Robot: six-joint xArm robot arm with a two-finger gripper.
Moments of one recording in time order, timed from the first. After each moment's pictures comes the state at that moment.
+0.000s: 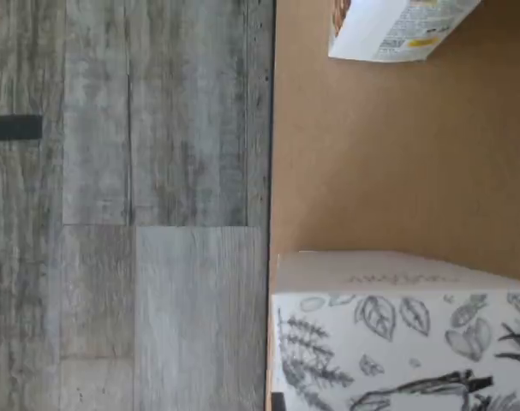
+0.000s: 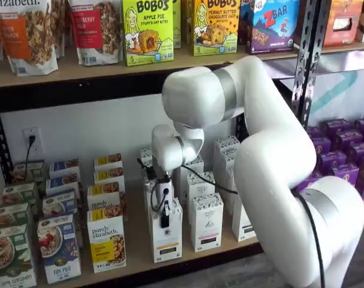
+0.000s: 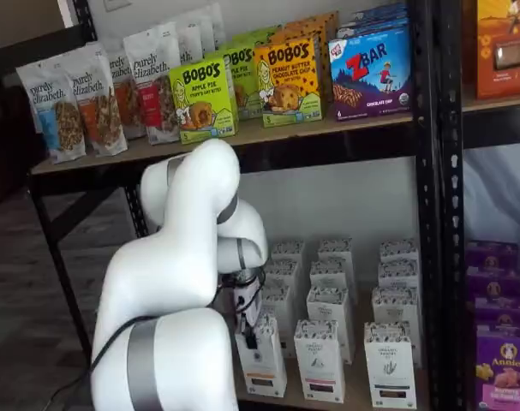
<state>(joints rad) 0.29 1.09 -1.65 0.03 0.57 -1.30</state>
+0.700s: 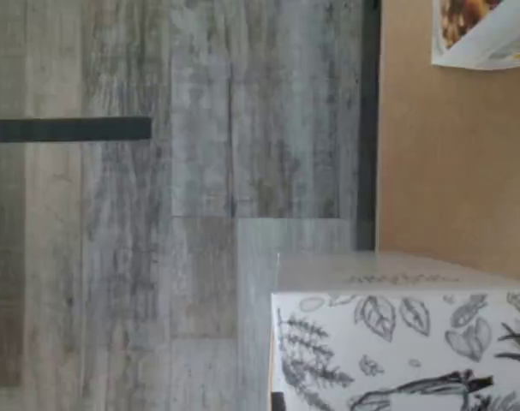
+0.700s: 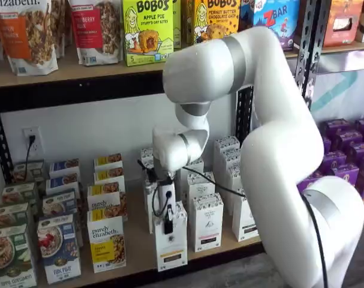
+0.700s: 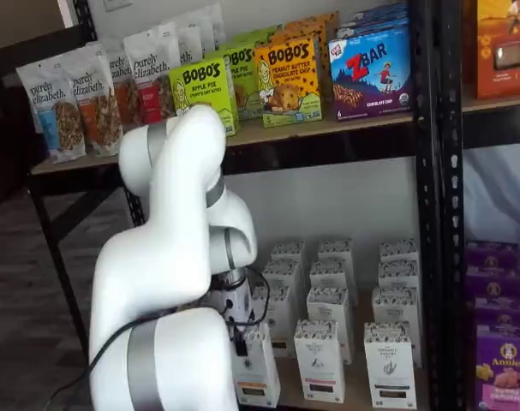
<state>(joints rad) 0.34 0.85 -1.30 -0.01 0.48 -1.22</state>
